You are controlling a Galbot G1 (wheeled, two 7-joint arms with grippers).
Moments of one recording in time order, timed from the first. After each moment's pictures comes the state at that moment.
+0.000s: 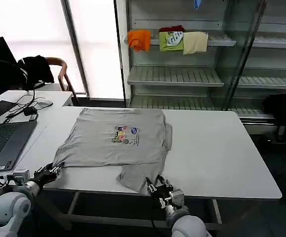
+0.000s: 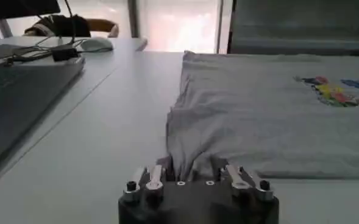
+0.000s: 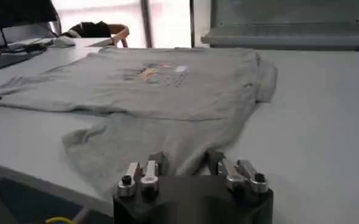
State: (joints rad) left arm 1.24 -0.93 -0.66 -1.74 -0.67 0.57 0.00; right arm -1.17 1.19 -0.05 2.02 0.48 -0.57 0.39
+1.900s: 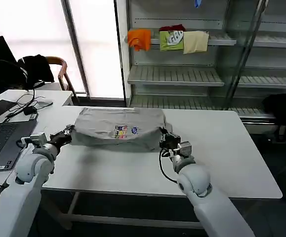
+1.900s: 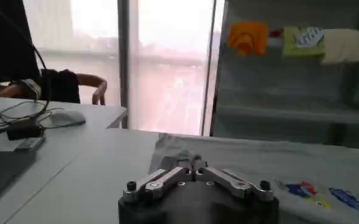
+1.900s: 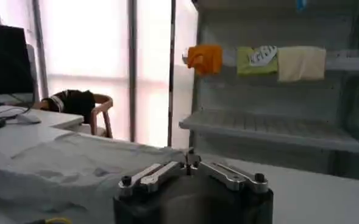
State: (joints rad) left arm 0.77 -1.00 -0.42 -1.54 -0.67 0.49 -0.09; right arm -0.72 1.27 0.05 1.65 0.35 -0.36 0.18
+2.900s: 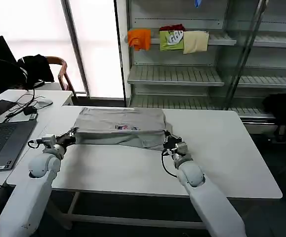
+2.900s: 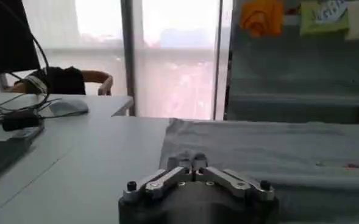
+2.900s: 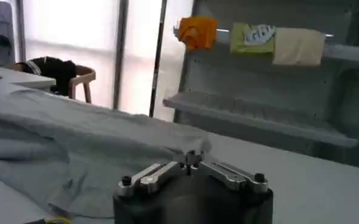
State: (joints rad) left arm 0.67 -1.04 -0.35 -1.27 -0.54 0.34 -0.02; right arm -0.69 1.29 0.04 1.43 0.28 -0.28 0.14
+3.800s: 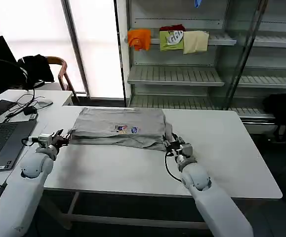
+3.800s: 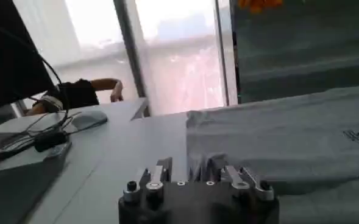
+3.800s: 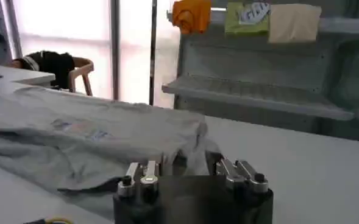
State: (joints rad) left arm 0.75 -0.96 -0.38 -1.41 -0.40 0.47 0.01; right arm -0.79 1.21 0.11 1.67 0.48 -0.45 0.19
